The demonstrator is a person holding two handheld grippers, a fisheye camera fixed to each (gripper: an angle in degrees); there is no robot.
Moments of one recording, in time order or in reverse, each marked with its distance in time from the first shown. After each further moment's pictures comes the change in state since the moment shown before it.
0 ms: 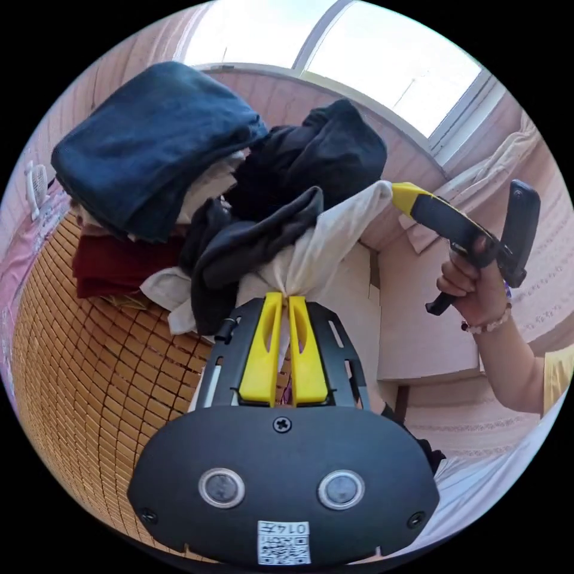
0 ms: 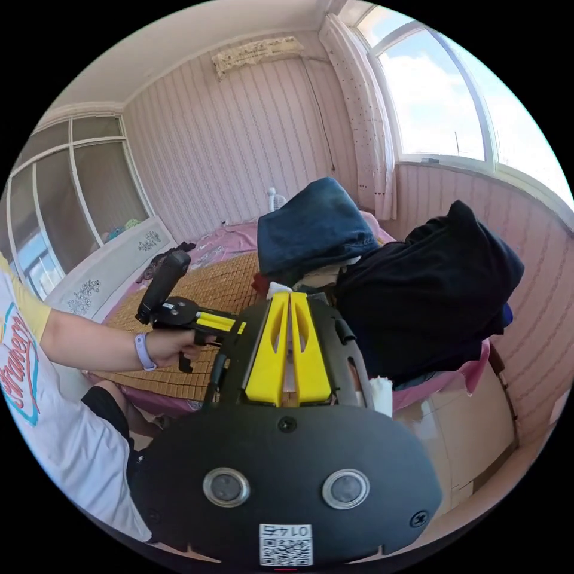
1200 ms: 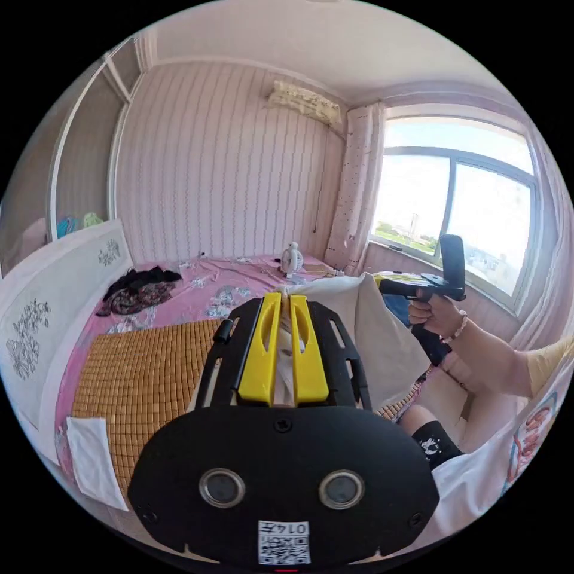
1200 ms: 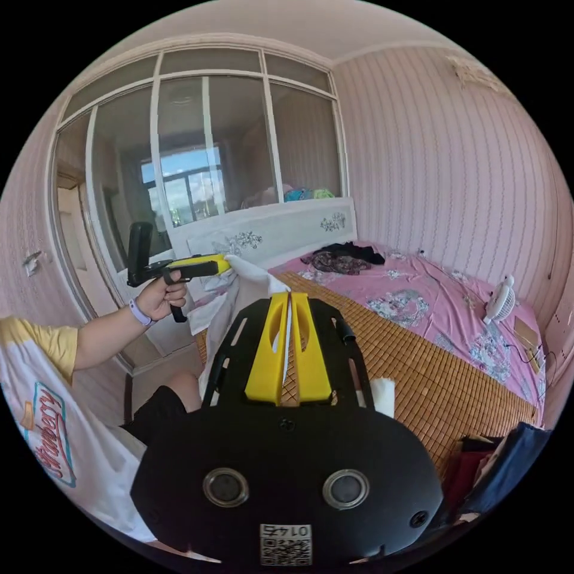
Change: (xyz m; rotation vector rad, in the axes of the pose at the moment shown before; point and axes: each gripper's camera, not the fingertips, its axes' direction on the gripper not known) left arm -0.114 0.493 -0.768 0.732 -0.669 -0.407; right arm -0.561 -0.197 0.103 -0.016 -0.699 -0.627
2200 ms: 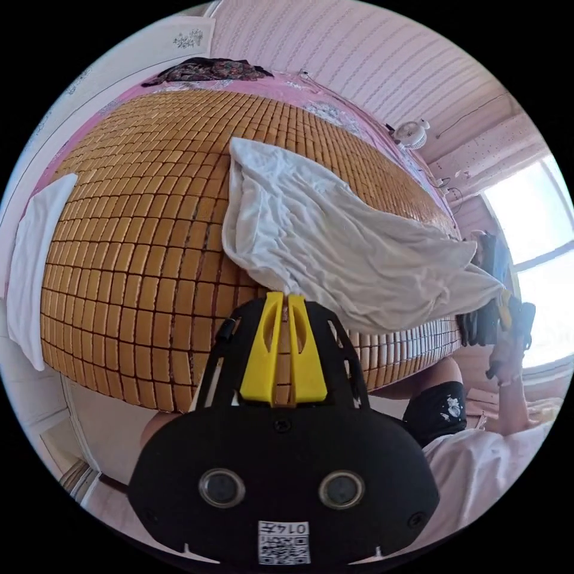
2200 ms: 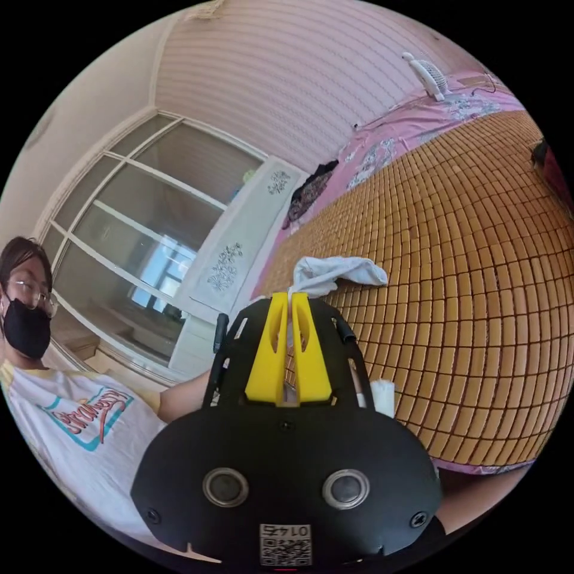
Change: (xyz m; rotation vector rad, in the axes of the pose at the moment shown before) left arm -0.218 0.200 0.131 -0.712 -0.102 -0.544; right arm 0.128 0.223 0.109 -0.047 -0.248 0.813
